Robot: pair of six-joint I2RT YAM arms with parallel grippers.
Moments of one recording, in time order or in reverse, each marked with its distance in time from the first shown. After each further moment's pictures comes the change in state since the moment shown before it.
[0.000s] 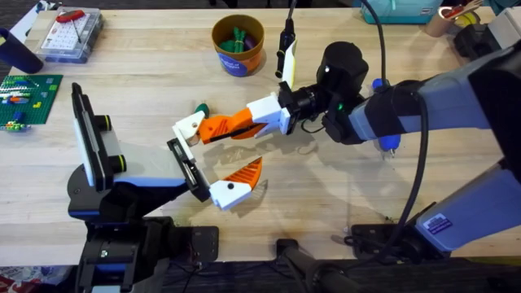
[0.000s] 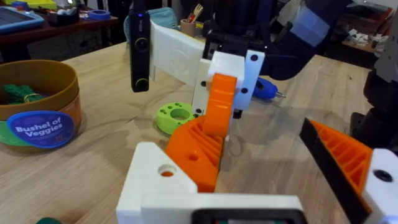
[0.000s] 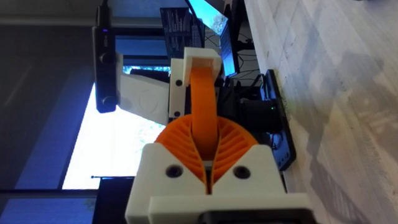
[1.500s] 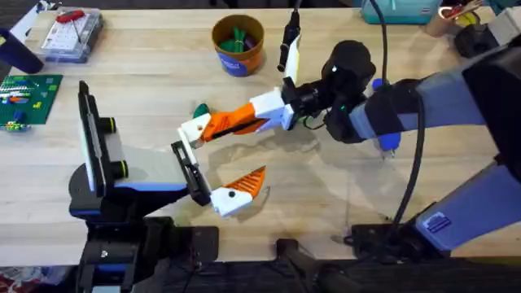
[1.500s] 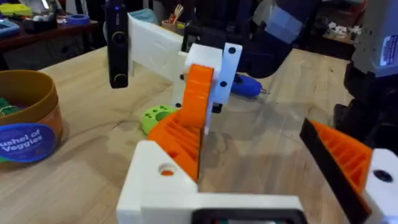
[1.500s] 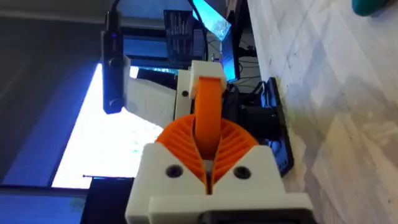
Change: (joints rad) left arm 0.003 0.004 0.004 -0.014 0.073 0.040; right arm -0.024 0.016 0.001 0.130 -0.004 0.053
